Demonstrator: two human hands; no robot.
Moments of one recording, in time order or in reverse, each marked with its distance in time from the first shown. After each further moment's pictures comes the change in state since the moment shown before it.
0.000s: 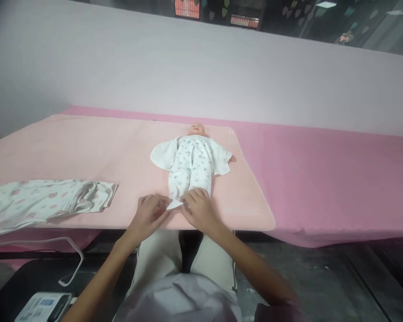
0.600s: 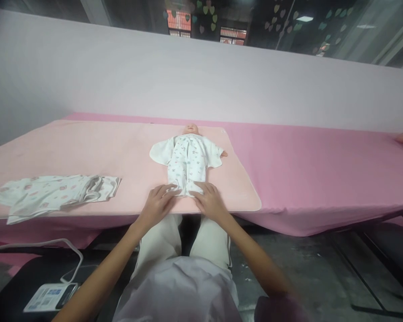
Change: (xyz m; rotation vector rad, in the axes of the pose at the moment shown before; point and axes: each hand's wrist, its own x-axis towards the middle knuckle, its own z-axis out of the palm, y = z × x) left_hand -0.007 0.011 0.027 0.180 0.107 0.232; right_hand -0.060 0.025 -0.024 -0.183 -0.039 0.008
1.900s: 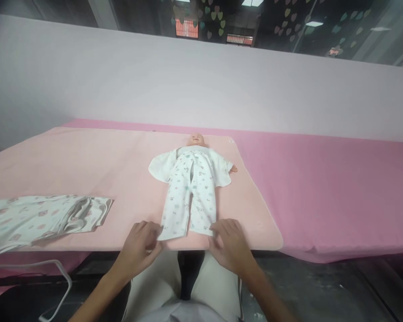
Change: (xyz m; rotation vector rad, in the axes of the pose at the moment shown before) left_hand -0.023 -0.019 -0.020 -0.153 -0.047 -0.181; right_hand -0.024 0.002 -0.022 0.153 0.073 0.120
